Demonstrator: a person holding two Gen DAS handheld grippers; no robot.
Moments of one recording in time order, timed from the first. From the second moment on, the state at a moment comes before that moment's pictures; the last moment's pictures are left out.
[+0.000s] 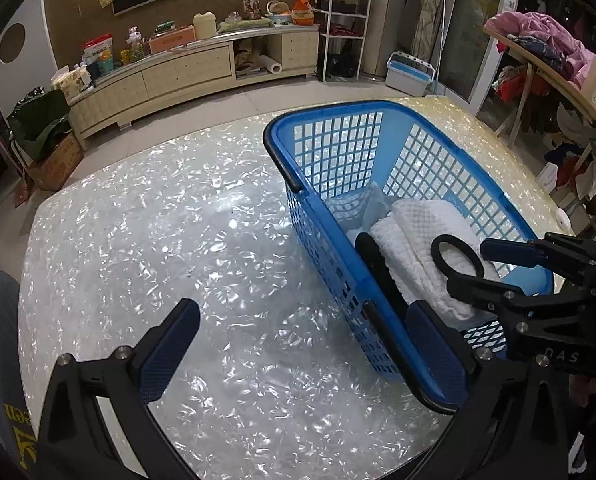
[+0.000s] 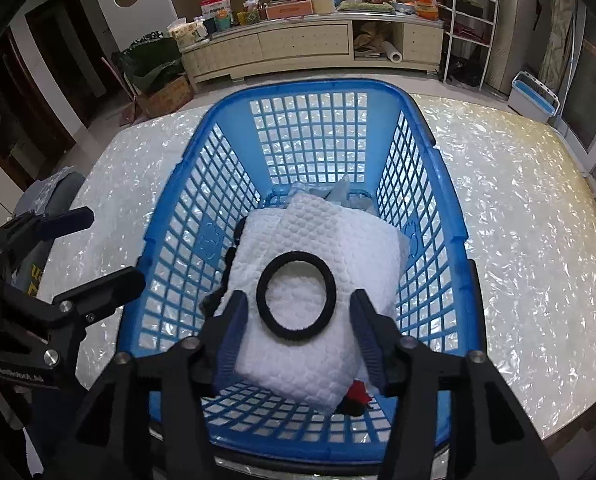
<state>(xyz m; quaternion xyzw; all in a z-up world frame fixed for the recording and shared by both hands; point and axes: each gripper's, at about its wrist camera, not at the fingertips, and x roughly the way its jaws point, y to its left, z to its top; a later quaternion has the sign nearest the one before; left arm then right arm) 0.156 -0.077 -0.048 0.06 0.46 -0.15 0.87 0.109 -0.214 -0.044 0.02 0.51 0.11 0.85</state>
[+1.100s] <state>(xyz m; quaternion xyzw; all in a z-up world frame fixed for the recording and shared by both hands) 0.035 -0.014 0.047 -0.01 0.28 -0.05 0.96 0.020 -0.181 0.030 -0.01 0.30 0.10 0.95</state>
